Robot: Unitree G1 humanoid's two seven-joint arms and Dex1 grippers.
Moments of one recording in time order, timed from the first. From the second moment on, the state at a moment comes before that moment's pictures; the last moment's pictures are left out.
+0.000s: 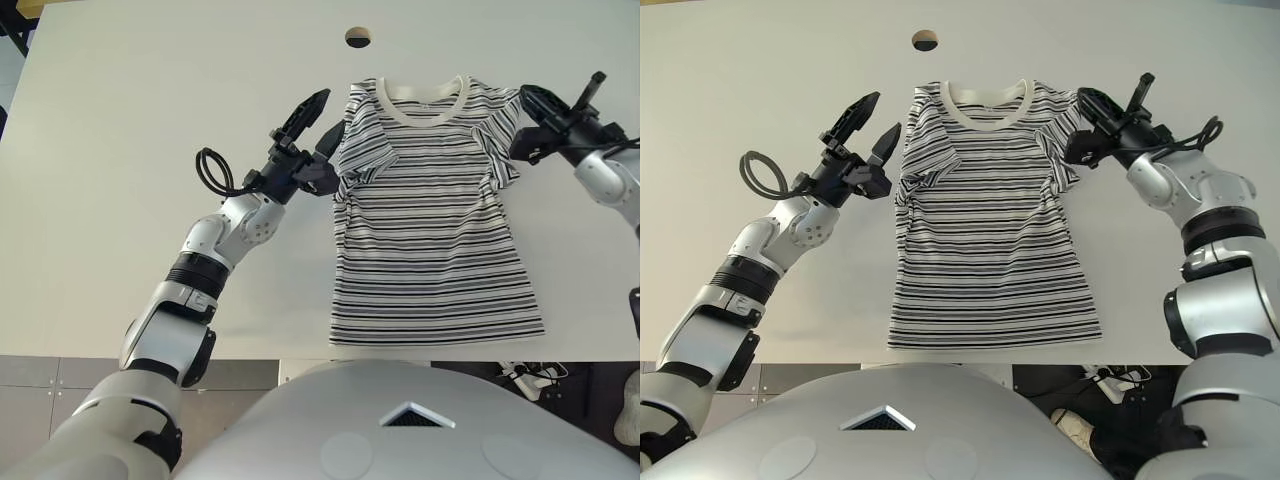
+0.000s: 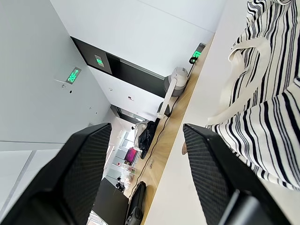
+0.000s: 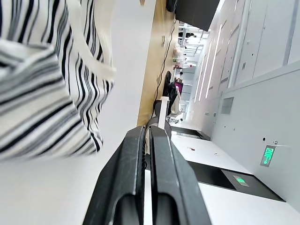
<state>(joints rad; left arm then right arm) -0.35 0.42 -0.42 0.56 0.80 -0.63 0.35 -0.67 -0.79 0.56 1.01 -0.86 -0.68 -0.27</state>
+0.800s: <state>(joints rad) -0.14 0.49 -0.32 0.36 0.45 -0.82 0.22 -0.25 -0.93 0.25 0.67 -0.27 -0.83 0.11</state>
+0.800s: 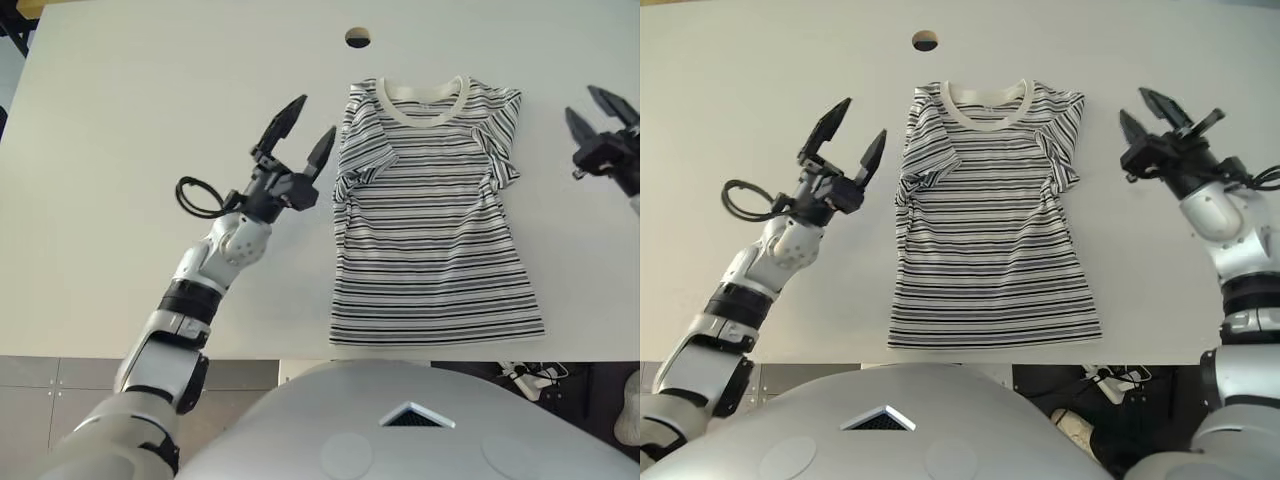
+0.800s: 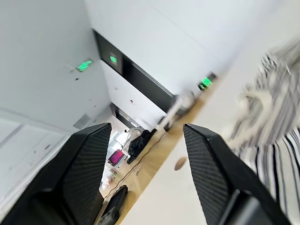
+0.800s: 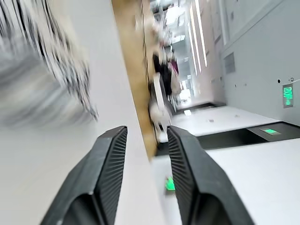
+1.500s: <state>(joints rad) 0.34 1.13 -0.25 -0.08 0.24 -0.73 -0.61 0.45 -1.28 -0.01 0.04 -0.34 -0.70 0.55</state>
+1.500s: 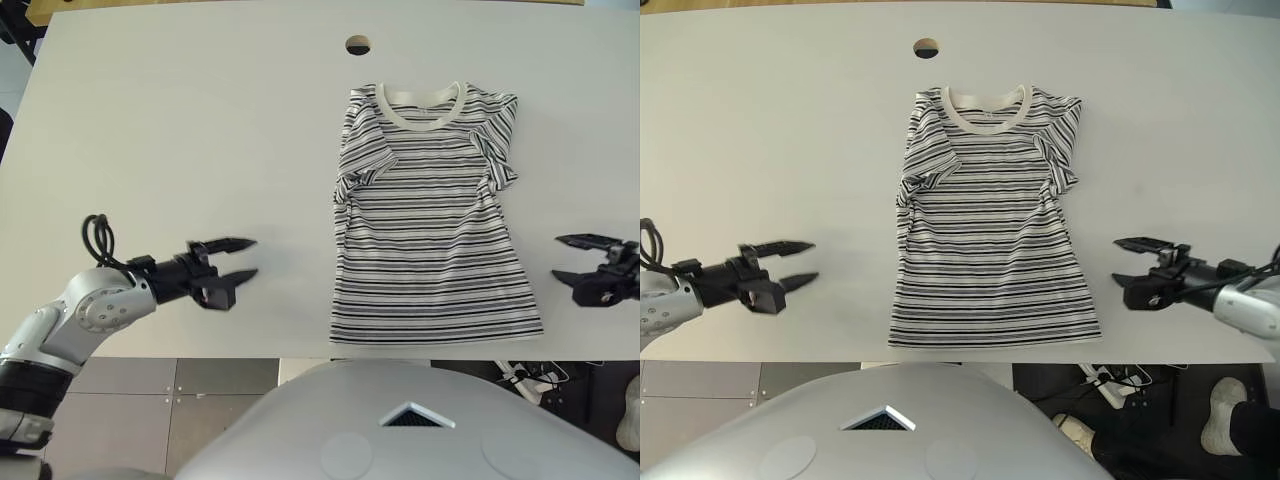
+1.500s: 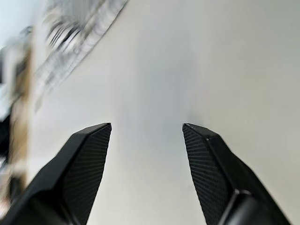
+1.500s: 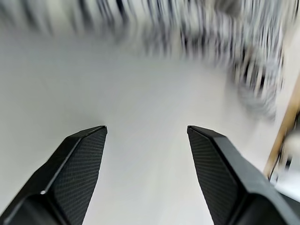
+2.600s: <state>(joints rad) 0.12 0.77 -0.54 -0.01 0.37 -0.87 -0.66 0.41 -1.24 -0.13 0.10 -0.27 -0.72 0.76</state>
